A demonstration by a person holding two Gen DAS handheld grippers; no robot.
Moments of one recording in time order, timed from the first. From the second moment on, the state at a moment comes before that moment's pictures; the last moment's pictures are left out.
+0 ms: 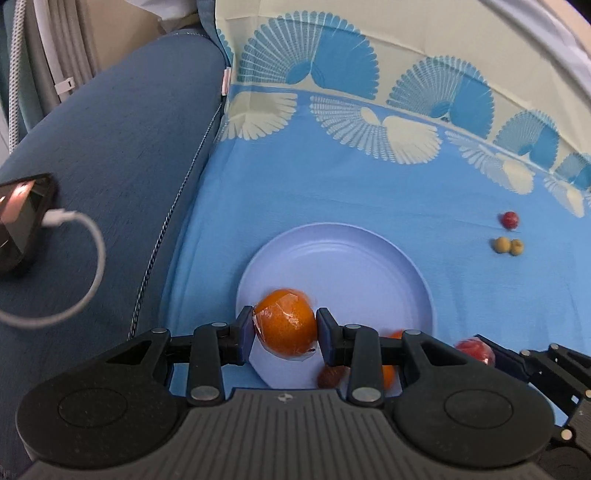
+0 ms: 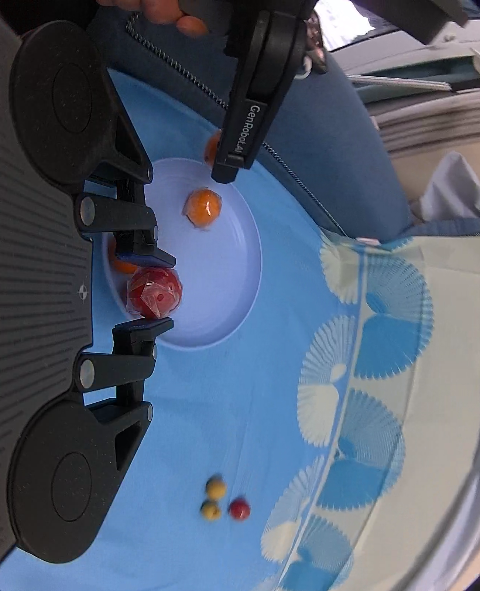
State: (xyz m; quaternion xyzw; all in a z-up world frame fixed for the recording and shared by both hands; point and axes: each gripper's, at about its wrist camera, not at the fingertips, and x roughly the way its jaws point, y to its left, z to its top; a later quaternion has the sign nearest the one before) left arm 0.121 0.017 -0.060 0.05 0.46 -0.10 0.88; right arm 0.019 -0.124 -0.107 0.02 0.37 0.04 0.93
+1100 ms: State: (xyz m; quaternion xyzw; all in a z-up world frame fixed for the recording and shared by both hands) left arm 0.019 0.043 -0.010 0.06 0.48 -0.08 0.87; right arm -0.104 -0.114 -0.035 -0.03 0.32 0.04 0.95
